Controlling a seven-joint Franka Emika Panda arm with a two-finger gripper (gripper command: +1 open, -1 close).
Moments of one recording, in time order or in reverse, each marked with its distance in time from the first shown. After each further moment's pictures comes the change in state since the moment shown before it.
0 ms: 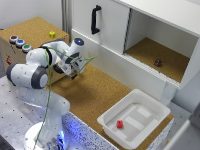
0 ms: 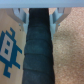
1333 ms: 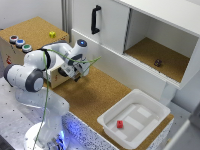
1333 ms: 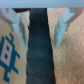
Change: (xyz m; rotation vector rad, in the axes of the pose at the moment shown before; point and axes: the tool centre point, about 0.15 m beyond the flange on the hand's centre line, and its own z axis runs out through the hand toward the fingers) arm 0.011 0.022 -0.035 -0.064 0.072 -0.018
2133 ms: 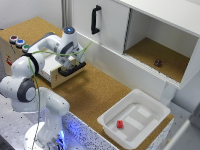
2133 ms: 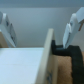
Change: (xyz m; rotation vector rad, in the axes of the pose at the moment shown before) arm 0.001 -0.092 -0.100 -0.068 0.204 -0.254
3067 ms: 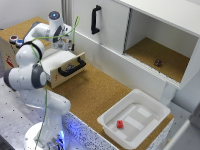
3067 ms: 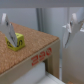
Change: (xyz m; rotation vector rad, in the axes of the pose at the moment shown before) arm 0.106 -0.153 0.029 0.181 0.039 -0.578
